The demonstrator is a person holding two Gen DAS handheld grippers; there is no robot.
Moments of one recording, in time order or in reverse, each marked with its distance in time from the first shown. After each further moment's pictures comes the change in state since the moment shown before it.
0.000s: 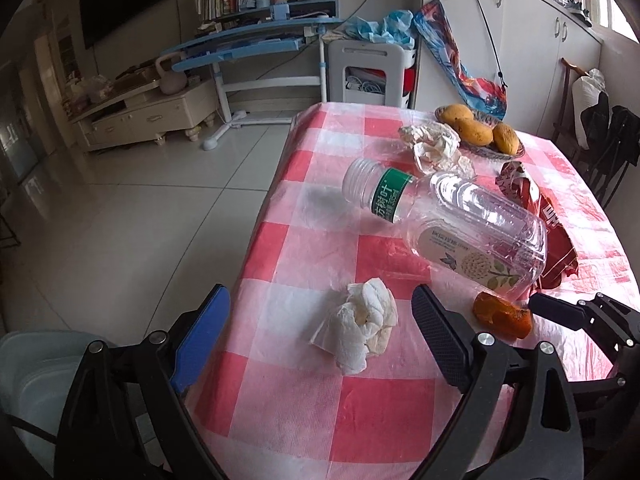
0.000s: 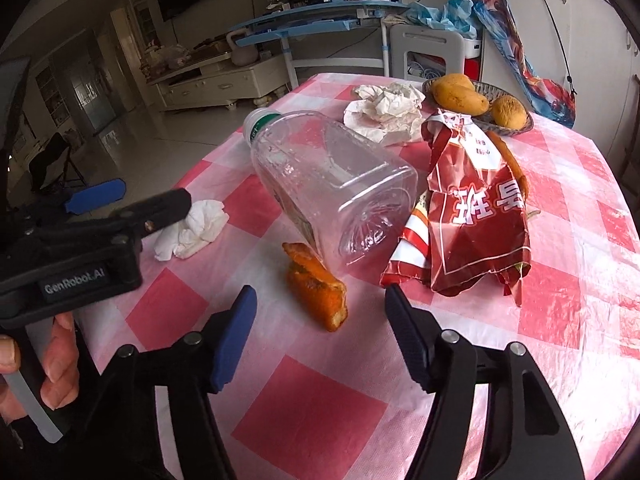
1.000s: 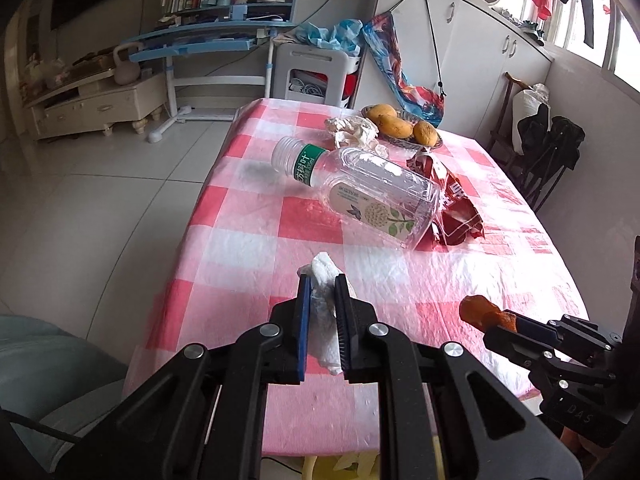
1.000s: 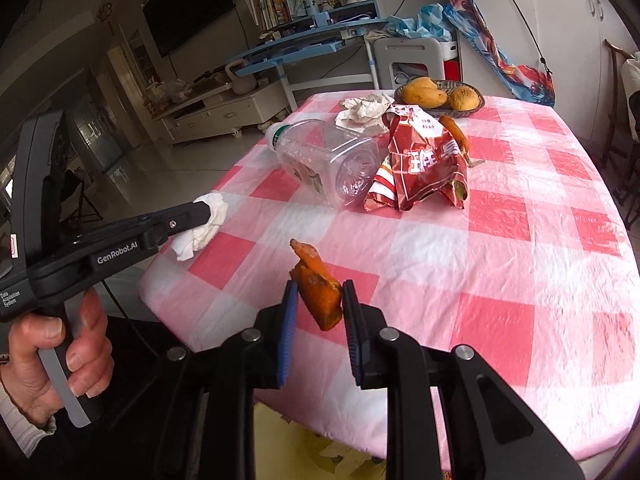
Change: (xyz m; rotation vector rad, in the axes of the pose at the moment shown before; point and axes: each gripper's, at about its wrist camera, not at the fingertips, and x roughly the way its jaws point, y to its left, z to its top) left arm -0.057 -0.002 -0.044 -0.017 -0.025 -0.263; right arm -0.072 -0.003 -0.049 0.104 -0.077 0.053
